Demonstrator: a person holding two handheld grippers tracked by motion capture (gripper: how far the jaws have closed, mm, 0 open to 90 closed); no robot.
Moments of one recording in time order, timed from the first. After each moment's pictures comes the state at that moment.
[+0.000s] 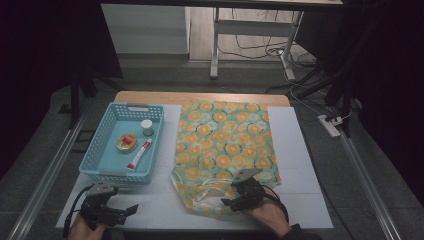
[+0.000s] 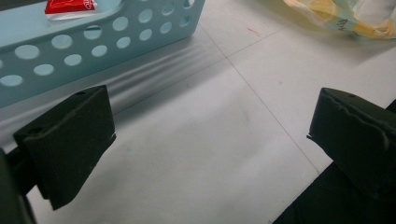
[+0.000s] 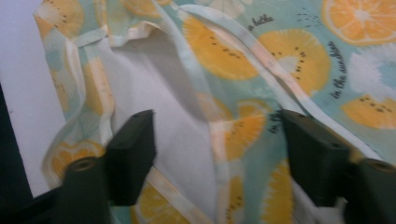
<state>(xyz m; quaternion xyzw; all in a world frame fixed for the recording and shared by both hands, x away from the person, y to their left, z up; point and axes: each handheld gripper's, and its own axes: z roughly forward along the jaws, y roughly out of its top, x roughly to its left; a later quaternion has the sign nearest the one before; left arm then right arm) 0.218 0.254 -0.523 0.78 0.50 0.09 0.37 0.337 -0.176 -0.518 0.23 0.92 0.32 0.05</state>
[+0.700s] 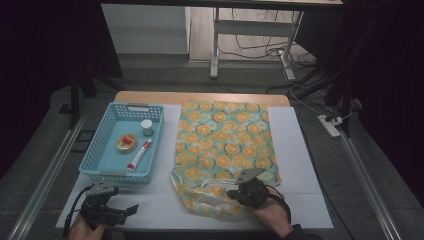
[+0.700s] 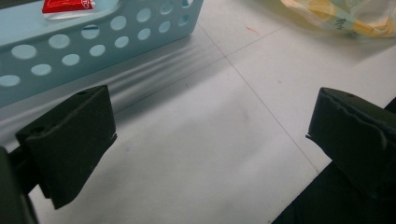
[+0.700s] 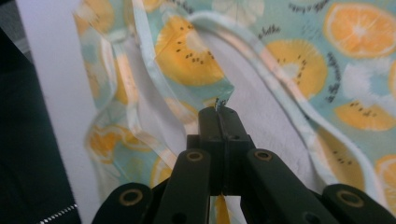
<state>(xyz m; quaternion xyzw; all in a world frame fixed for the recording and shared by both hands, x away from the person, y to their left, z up) 0.219 0.254 -0.523 0.78 0.50 0.09 0.37 0.331 -0.181 -0.498 0.20 0.92 0.33 0.04</state>
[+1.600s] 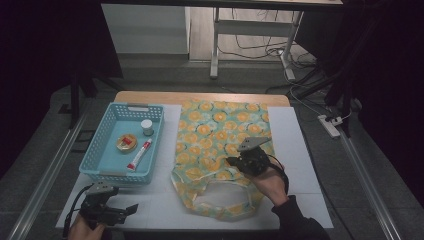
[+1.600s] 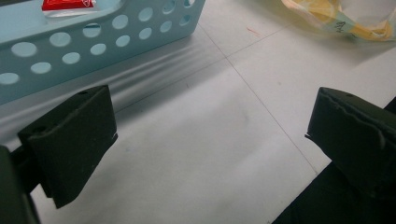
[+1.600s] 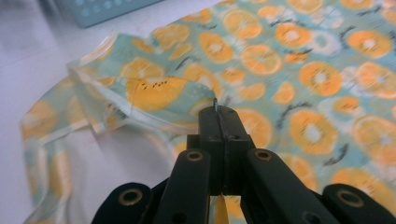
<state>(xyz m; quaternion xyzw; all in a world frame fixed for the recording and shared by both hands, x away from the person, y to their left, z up) 0.220 0.256 -0.524 0.78 0.50 0.08 0.37 0.395 -0.169 -0.448 0.21 0.90 0.38 0.11</state>
